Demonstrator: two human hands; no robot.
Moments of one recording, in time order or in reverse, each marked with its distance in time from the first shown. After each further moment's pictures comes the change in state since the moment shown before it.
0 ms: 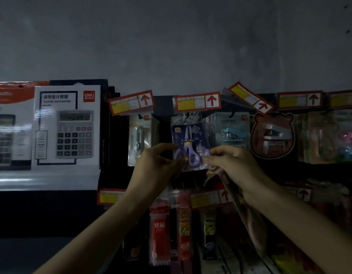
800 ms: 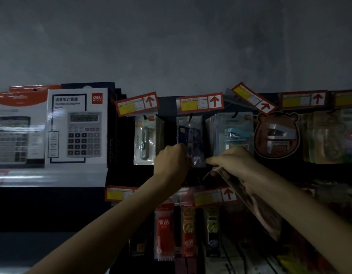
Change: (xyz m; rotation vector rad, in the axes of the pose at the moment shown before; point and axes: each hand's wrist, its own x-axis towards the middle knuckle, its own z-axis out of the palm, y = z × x) left_hand 0.053 -0.020 0.038 0.863 0.061 0.117; right_hand 0.025 0.002 -0.001 -0.233 -0.016 0.152
